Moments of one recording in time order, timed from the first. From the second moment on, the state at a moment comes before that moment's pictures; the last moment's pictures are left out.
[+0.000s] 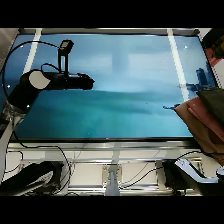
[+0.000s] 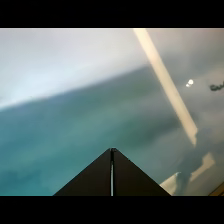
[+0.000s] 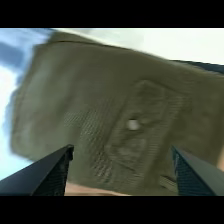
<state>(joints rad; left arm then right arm) -0.33 -1.16 1.18 1.02 -0.86 -1.30 -1.17 -1.07 1.52 -1.34 1.39 1.61</state>
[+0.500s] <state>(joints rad) -0.33 -1.16 1.18 1.02 -0.86 -1.30 -0.29 -1.09 1.52 -1.33 1.27 1.22</state>
